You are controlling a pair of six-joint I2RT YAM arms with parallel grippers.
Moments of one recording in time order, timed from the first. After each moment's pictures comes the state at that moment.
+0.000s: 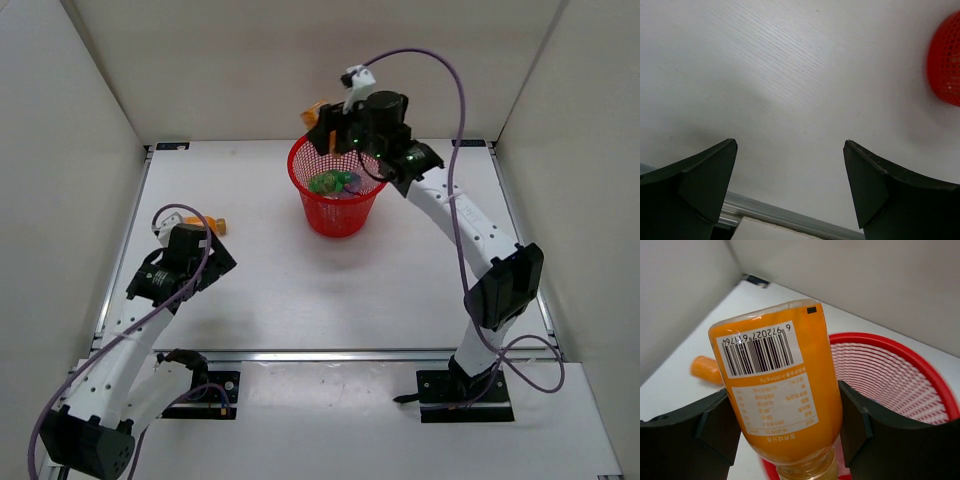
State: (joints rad) left arm -0.30 0.84 0.86 -0.89 -0.29 -0.81; right arm 0.59 1.76 1.85 -0.26 -0.14 0.16
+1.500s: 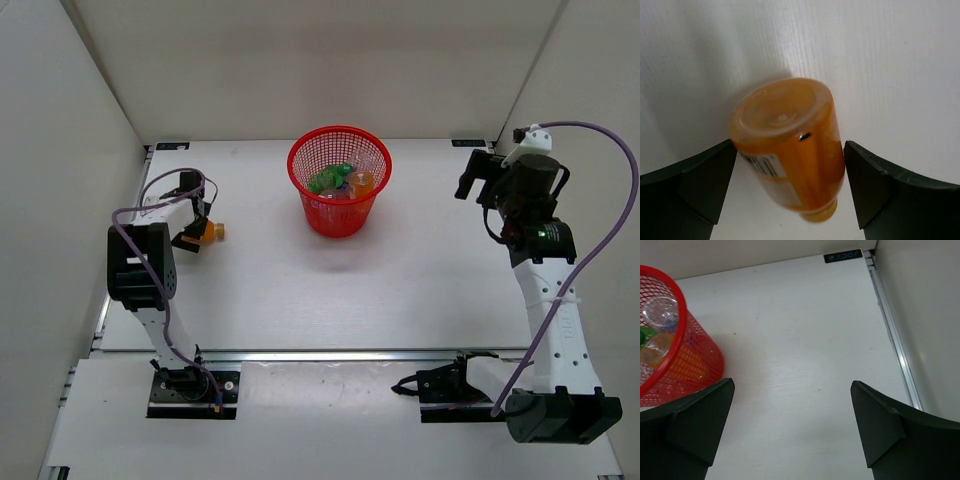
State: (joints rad) left arm 0.03 1.83 1.21 -0.51 -0.47 -1.31; right arm -0.01 1.05 1.25 -0.52 0.06 0.13
